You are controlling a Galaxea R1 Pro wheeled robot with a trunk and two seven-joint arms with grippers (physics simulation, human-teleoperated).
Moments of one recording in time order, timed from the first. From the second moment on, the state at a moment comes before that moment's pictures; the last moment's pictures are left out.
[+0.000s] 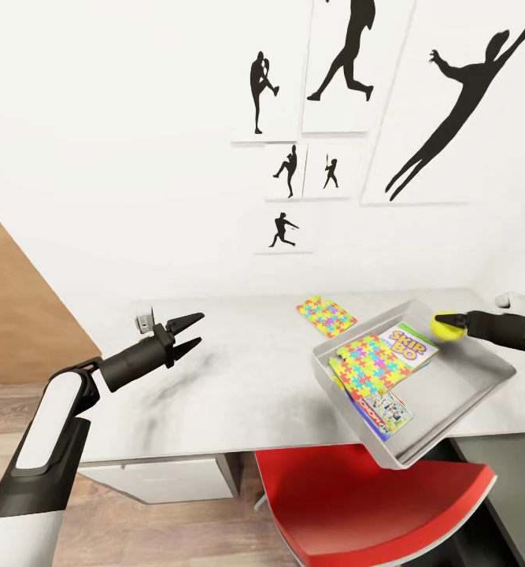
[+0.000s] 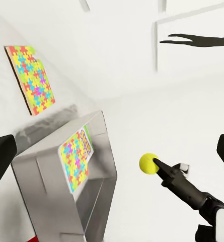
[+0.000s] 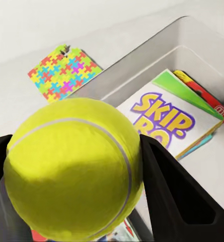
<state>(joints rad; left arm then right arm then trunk) -0.55 0.11 0.09 -1.53 1.43 0.97 -0.01 -0.66 -0.74 -0.04 -1.56 -1.17 1.04 -0.21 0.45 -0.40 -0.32</state>
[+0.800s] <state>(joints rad) -0.55 0.11 0.09 -1.53 1.43 0.97 -0.01 -0.63 -0.70 -0.04 -1.49 -0.98 1.04 -0.25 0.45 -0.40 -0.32</state>
